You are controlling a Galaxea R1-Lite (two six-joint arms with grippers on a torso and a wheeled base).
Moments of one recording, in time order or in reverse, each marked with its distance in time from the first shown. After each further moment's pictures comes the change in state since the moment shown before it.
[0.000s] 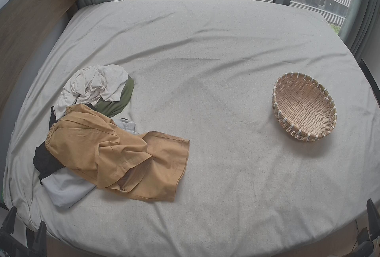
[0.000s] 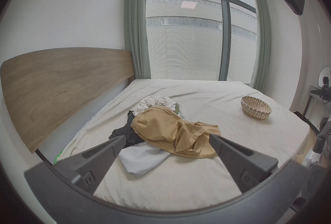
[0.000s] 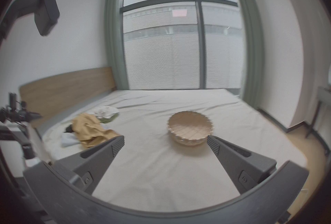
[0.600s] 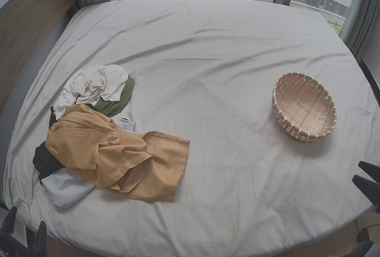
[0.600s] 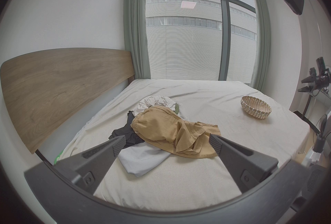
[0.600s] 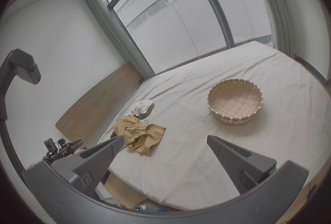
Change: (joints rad) left arm 0.000 0.000 0.000 0.000 -0.001 0.002; right arm 0.221 0.554 -0.154 -0.178 0.105 0.247
